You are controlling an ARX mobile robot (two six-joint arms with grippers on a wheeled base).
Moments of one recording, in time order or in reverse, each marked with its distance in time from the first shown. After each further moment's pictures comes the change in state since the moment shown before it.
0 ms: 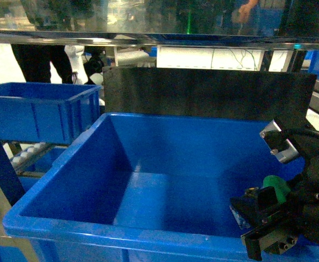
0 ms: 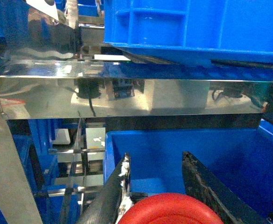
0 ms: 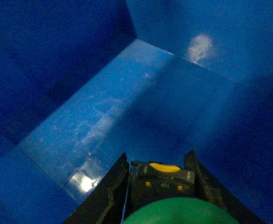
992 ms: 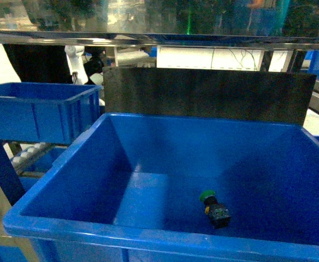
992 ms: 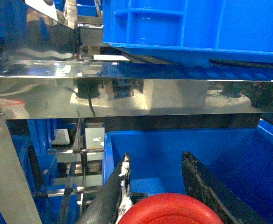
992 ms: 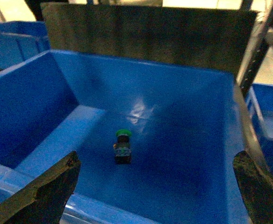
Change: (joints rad) left arm 0.000 0.000 0.000 0.000 0.001 0.000; right arm -0.223 -0.839 -0.404 -0.107 0.075 0.055
